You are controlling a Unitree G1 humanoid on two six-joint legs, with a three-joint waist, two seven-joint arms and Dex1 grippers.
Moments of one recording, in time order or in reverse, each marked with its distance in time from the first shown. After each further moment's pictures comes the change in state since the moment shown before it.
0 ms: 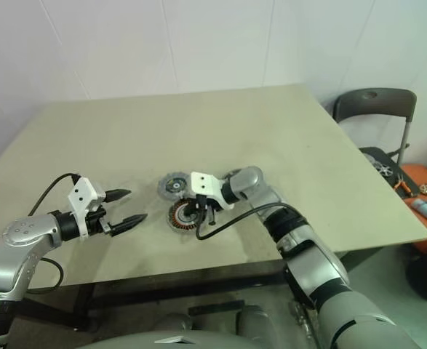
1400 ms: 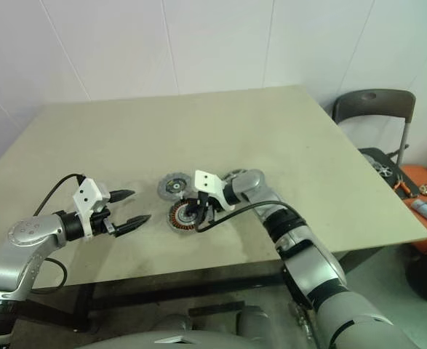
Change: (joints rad) left arm -0.005 -0.006 -0.028 0.001 0.003 -0.012 0.014; right arm 0.005 0.018 -0.029 0.076 0.020 0.004 -0.019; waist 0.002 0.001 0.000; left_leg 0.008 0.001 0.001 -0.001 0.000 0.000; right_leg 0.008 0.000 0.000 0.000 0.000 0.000
